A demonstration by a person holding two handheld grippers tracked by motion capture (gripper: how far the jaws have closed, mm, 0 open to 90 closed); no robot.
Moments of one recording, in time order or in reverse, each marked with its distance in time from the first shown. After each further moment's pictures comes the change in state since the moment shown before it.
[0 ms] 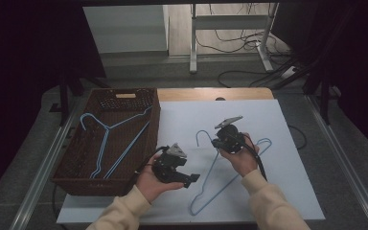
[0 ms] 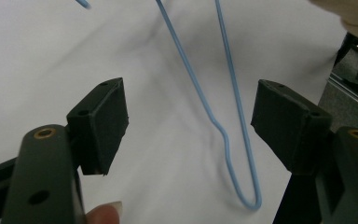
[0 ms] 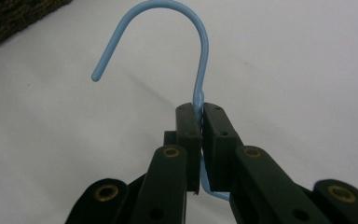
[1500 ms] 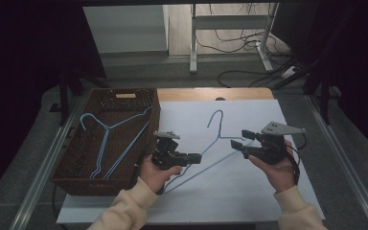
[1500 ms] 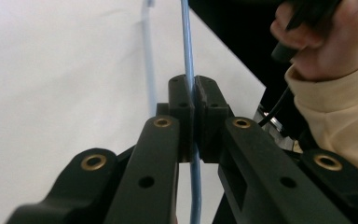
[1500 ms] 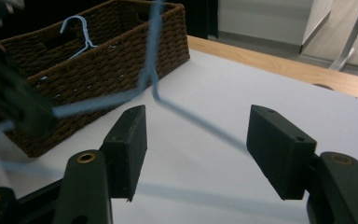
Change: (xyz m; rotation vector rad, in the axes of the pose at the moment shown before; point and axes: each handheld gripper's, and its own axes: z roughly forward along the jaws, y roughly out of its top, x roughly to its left) left arm 0.018 0.018 -0.030 -0.218 -0.245 -0.236; right arm -0.018 -0.050 -0.111 -0.454 0.111 0.067
